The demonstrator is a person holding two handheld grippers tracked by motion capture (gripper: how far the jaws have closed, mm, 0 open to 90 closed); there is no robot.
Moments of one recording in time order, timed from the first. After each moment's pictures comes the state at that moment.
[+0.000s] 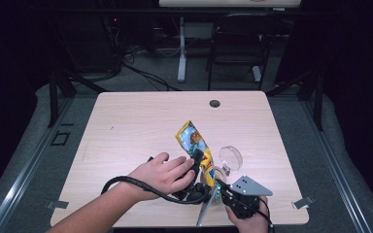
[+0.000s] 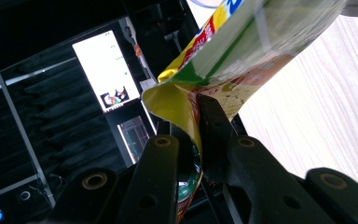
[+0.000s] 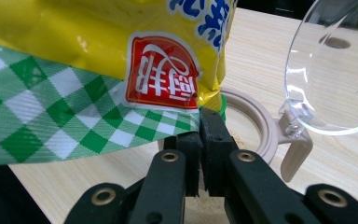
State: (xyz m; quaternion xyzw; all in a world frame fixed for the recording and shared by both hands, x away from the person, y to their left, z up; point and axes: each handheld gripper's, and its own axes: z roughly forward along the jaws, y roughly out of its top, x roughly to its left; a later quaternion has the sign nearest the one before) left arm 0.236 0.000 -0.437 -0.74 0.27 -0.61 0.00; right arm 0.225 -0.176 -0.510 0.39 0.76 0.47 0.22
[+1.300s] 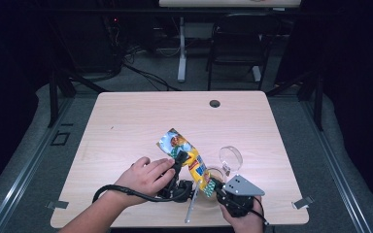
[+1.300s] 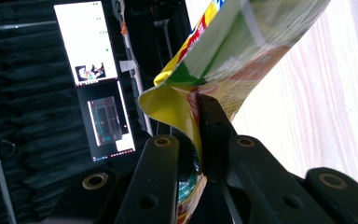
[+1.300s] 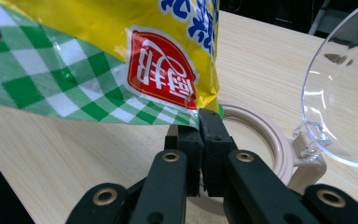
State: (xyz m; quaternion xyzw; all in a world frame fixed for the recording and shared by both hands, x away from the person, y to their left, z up) left arm 0.242 0.034 -0.451 -0.79 0.17 -0.59 -0.04; right arm 0.228 -0.161 -0.509 0.37 0.76 0.47 0.24
